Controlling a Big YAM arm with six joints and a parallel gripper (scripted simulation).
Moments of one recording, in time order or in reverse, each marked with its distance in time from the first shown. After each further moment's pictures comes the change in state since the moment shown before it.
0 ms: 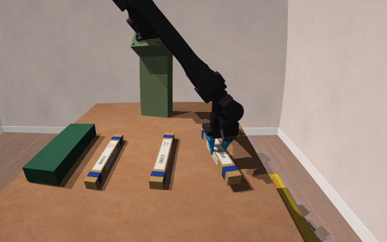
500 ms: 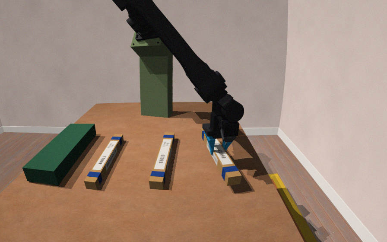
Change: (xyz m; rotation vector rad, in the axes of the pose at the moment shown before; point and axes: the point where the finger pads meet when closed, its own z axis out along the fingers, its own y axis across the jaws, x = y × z) arm -0.006 -0.001 -0.002 0.002 -0.008 0.009
